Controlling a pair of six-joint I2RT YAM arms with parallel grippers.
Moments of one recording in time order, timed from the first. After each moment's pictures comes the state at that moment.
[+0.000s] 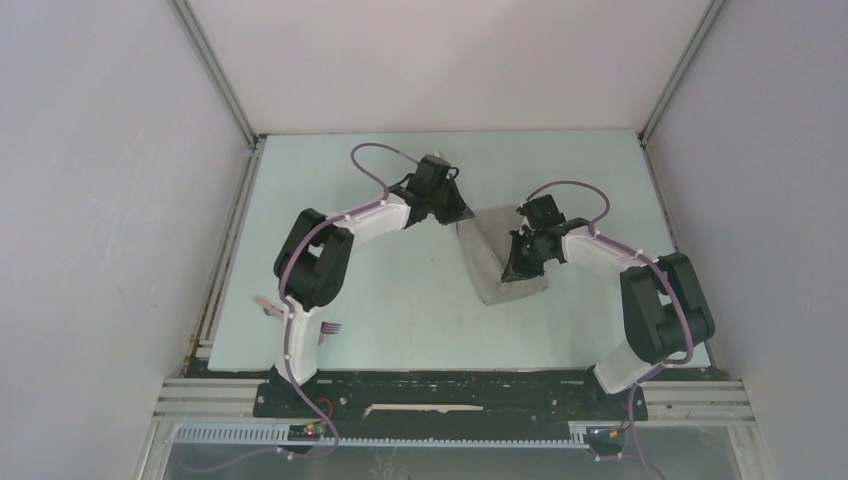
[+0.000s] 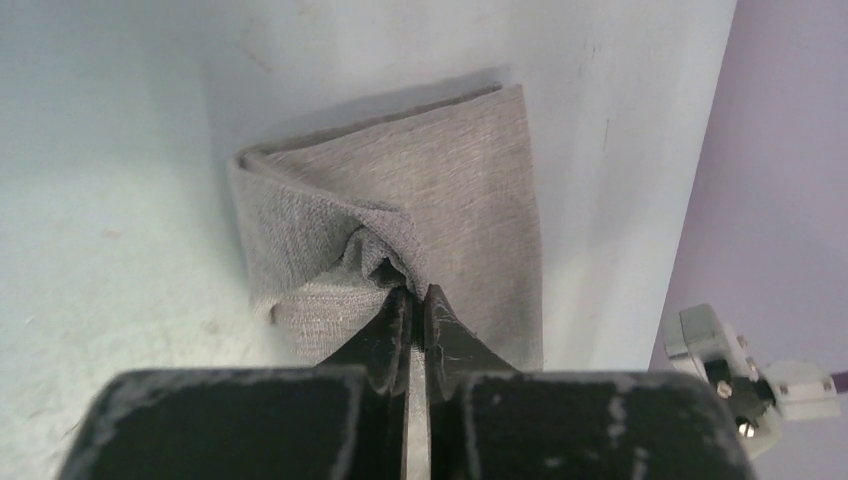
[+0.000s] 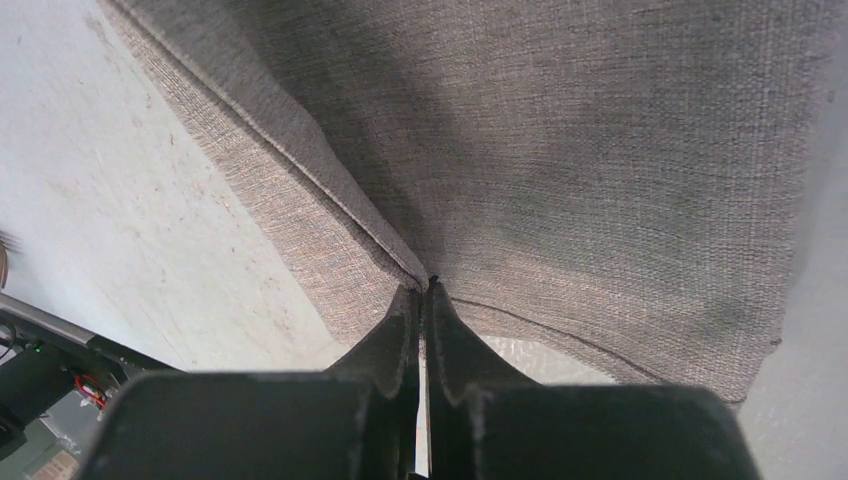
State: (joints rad) left arm -0.60 2.06 1.50 -0.14 0.16 -0.93; right arm 0.34 1.59 0.93 -0.48 -0.27 0.46
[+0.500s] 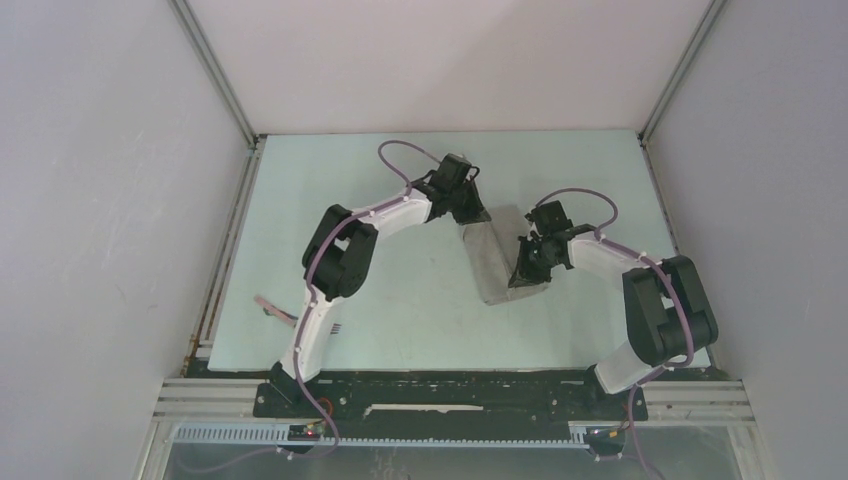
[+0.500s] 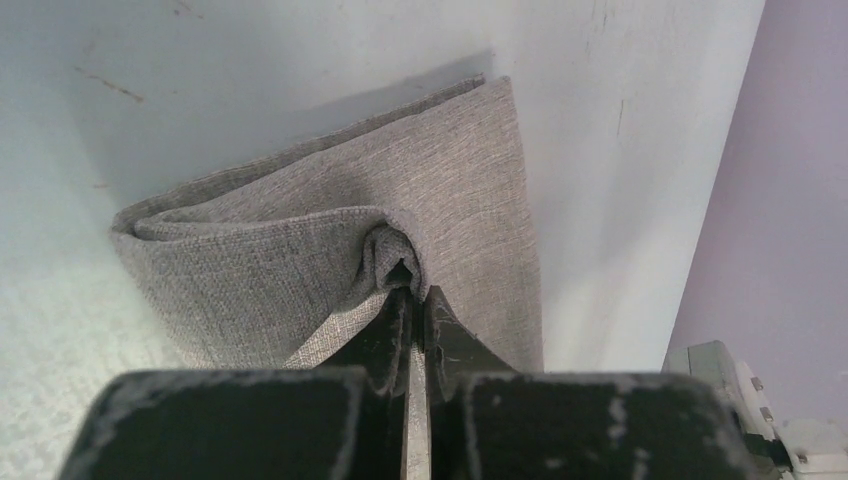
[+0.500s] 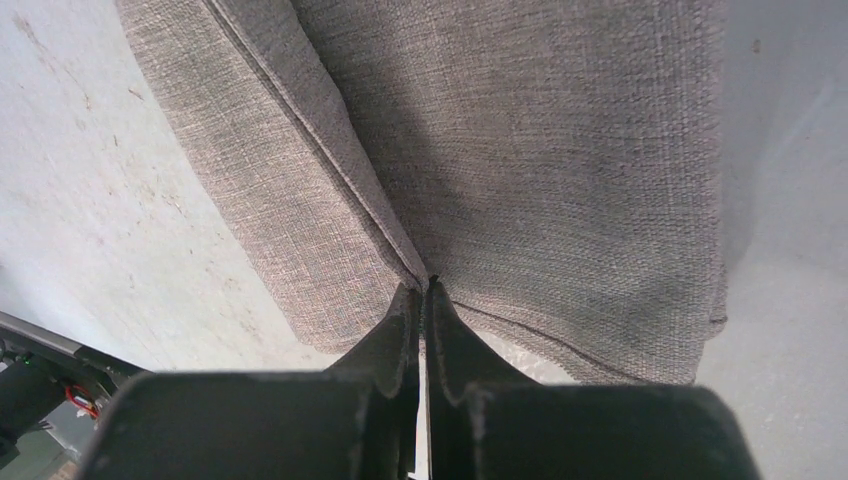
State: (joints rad) left arm -0.64 2.27 1.77 -0.25 0.21 -0.91; right arm 0.30 1.58 0.86 -0.46 -0.27 0.46
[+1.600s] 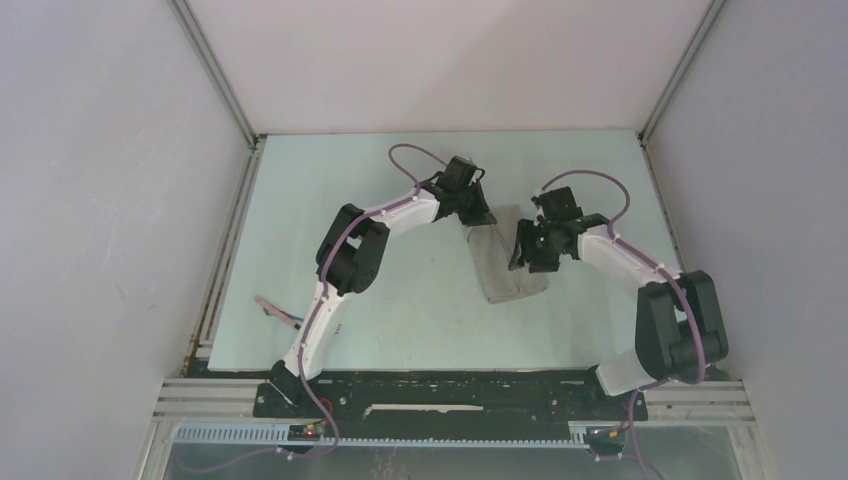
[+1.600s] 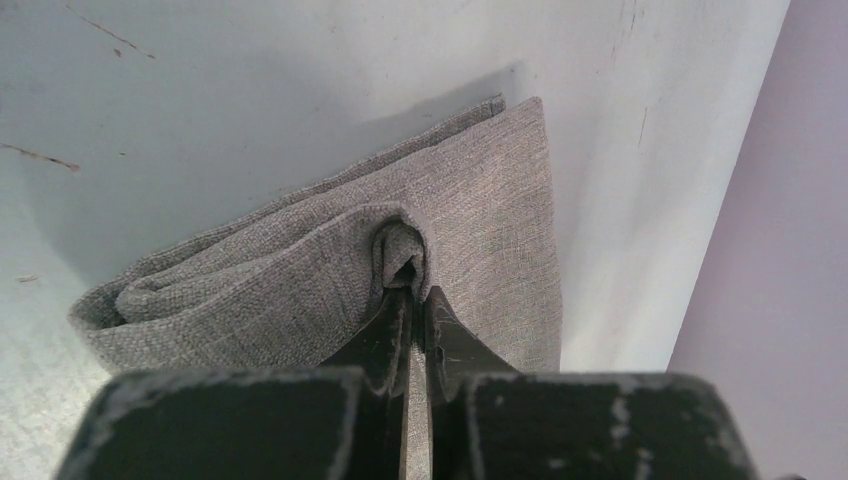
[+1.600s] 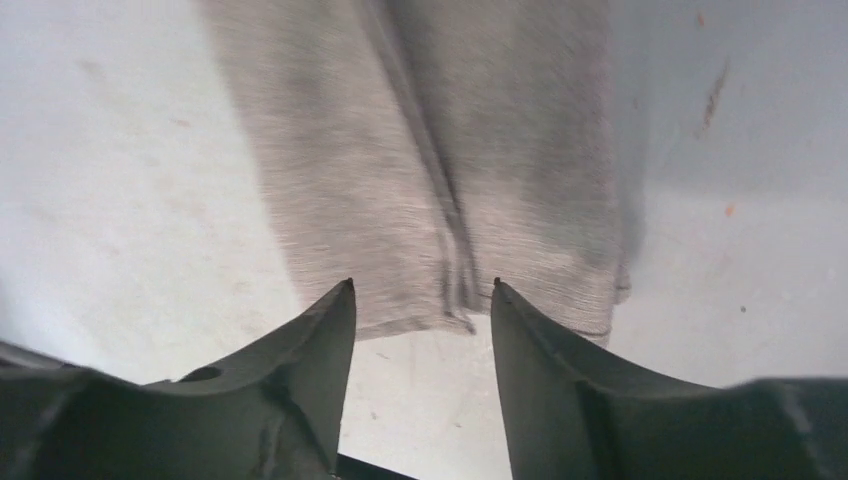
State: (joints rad) left arm -0.65 2.41 1.90 -0.27 0.26 -0.91; right arm 0.28 1.53 0.94 -0.56 -0.18 0.39
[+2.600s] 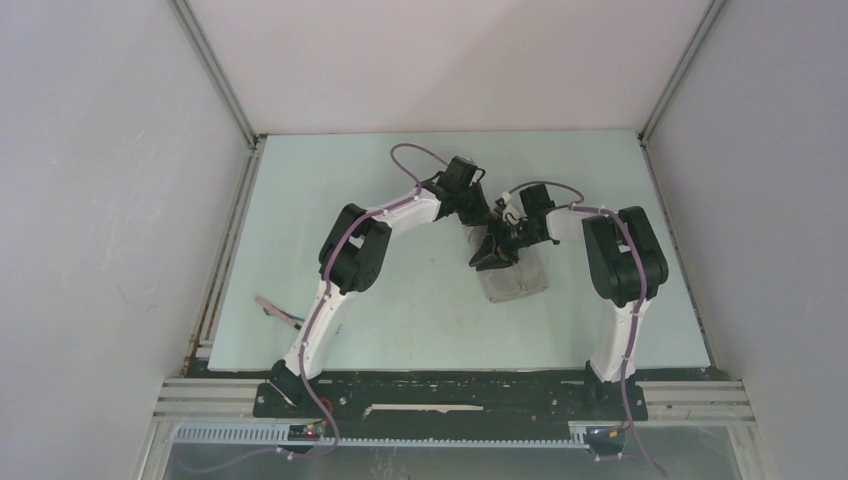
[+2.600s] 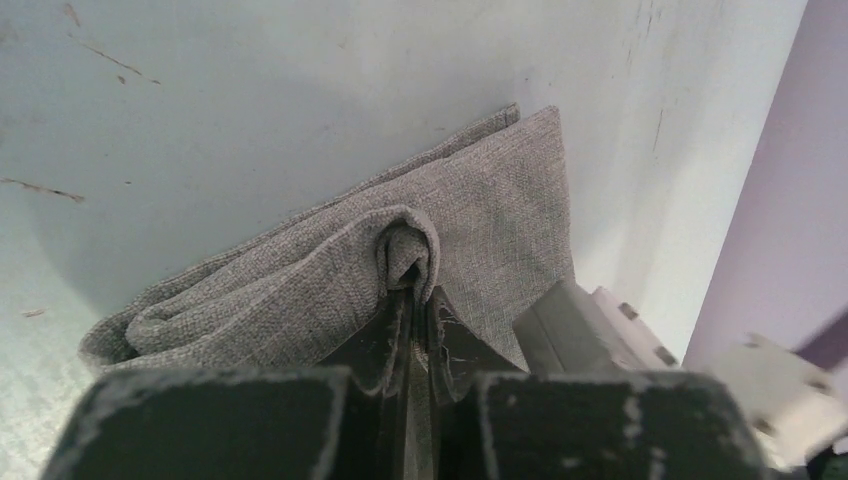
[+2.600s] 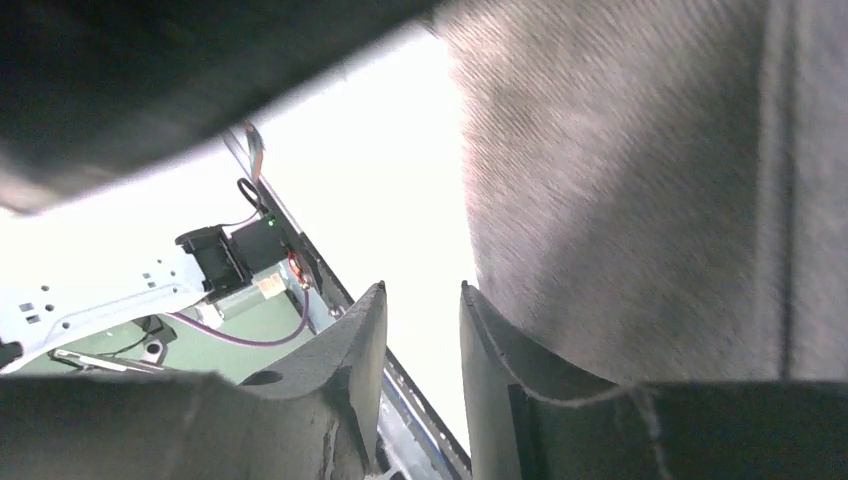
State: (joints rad) left arm -0.65 2.44 1.94 -0.29 0.27 -0.89; right arm 0.25 1.99 1.13 -0.27 -0.90 0.49
